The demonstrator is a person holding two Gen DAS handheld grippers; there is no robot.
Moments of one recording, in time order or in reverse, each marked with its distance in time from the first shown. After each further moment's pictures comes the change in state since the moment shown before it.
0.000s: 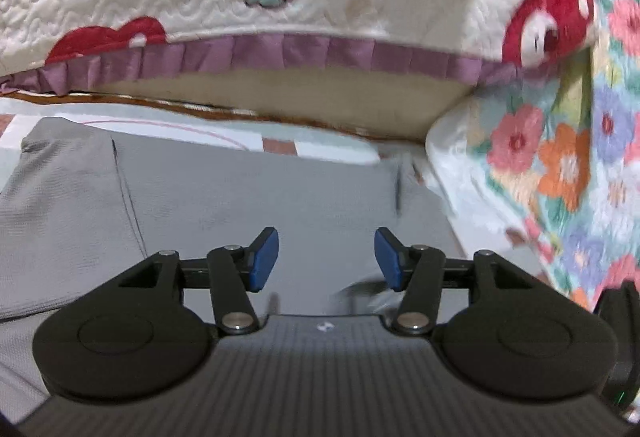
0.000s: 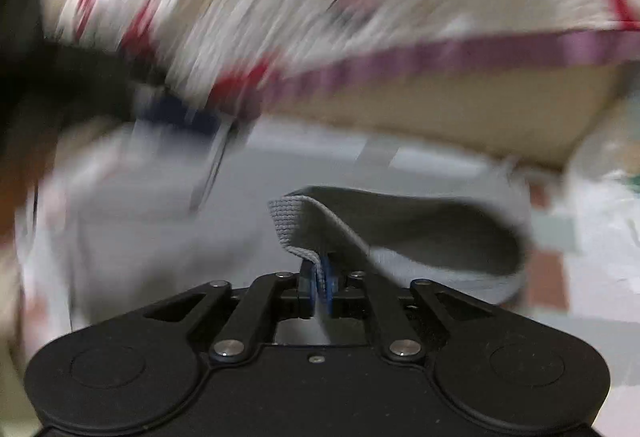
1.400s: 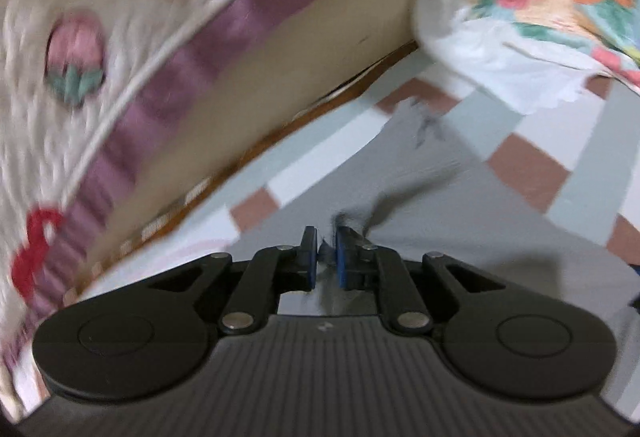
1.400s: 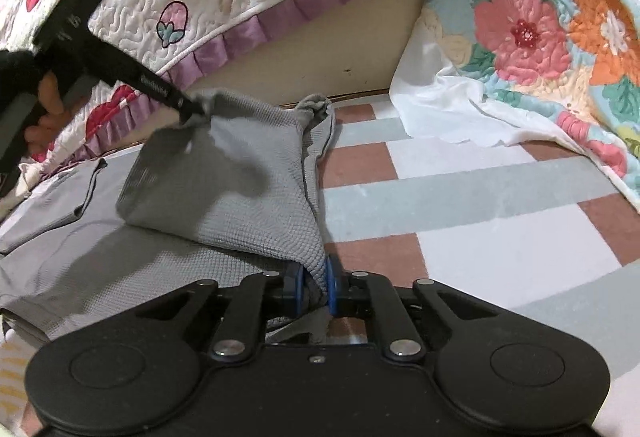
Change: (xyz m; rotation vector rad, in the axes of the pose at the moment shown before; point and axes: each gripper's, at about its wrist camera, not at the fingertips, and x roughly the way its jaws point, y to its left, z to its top) left arm 0.142 -0.062 0.047 0.580 0.180 0.218; right arm -0.059 -0.075 -0.081 0.402 -0.126 -0.290
